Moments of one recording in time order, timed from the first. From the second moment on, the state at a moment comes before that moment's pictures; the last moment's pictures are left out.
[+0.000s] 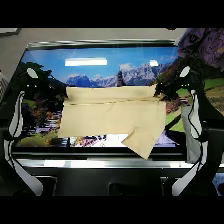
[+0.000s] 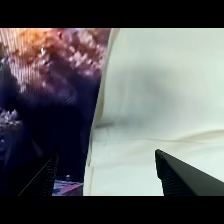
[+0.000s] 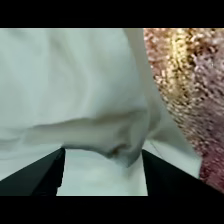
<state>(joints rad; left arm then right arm) 0.11 -2.04 1.94 1.24 -1.40 -1.56 -0.11 -2.01 1.90 -1.25 1.35 1.75</state>
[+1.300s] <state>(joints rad) 0.37 -1.23 1.08 1.26 -1.25 -1.67 -0.49 -1.09 0.45 -0.77 1.21 1.30</state>
